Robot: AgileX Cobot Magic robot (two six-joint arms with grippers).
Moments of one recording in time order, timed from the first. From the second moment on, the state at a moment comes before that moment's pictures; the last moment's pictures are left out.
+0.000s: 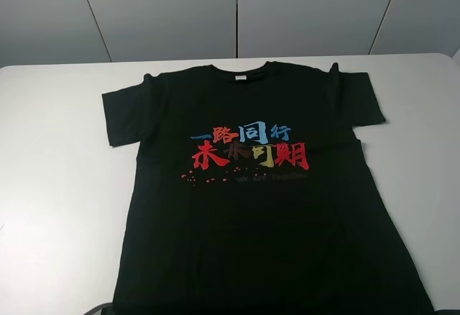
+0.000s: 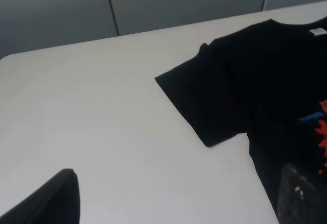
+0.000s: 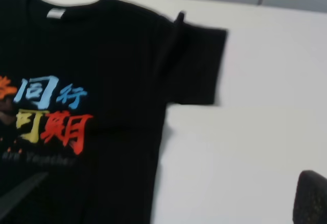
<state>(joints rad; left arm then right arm) -0.08 0.52 -0.84 -0.18 0.99 0.27 0.07 0.48 -0.70 0.07 1.01 -0.14</state>
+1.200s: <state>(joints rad) -0.60 1.80 -1.08 -0.16 0.81 0.73 0.17 1.56 -1.08 0.27 0.96 -0.72</state>
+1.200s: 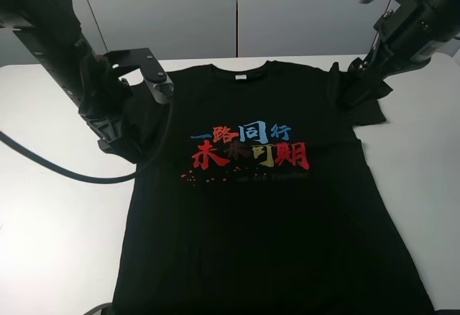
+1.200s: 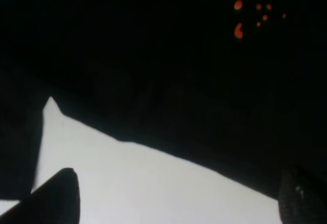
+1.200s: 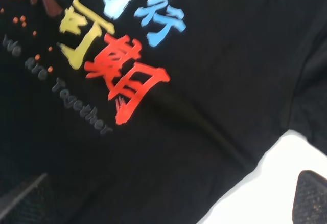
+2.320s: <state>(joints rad) -0.63 2.08 -1.17 -0.05 0.70 0.72 0.17 1.56 -1.08 0.27 0.93 -0.72</state>
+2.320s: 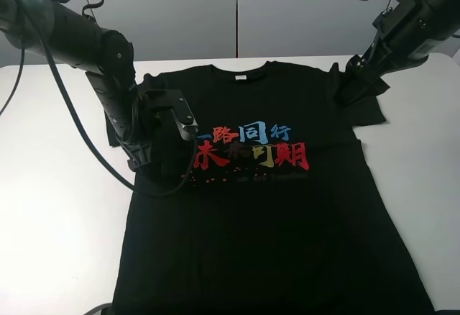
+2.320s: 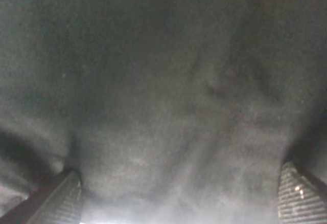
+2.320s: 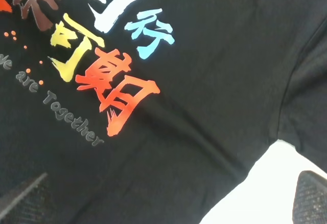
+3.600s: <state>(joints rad) -0.71 2.10 -1.19 0.15 0.75 0.46 0.17 1.74 -1.08 0.24 0.85 -0.80</state>
